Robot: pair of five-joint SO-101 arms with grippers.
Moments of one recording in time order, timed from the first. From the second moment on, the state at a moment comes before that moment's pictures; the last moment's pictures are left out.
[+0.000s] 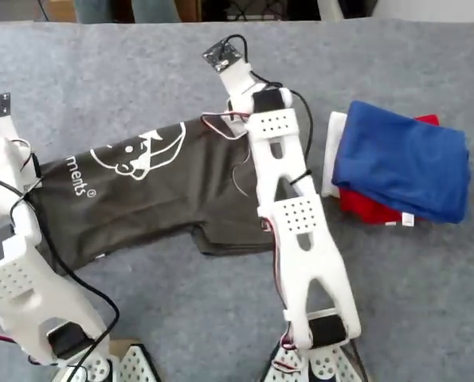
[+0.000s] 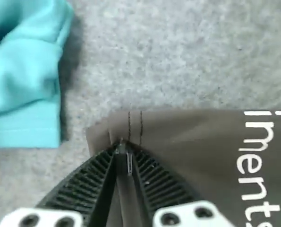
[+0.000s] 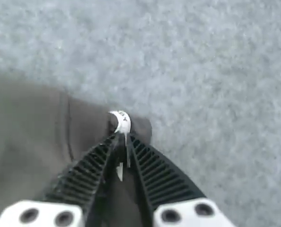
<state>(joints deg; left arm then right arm) -36.8 24.7 3.5 50.7 -15.6 -12.3 81.5 -92.0 80.1 24.6</state>
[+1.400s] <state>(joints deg) -38.2 -40.9 40.8 63.3 -20.8 -10.4 67.0 -92.9 90.6 20.8</state>
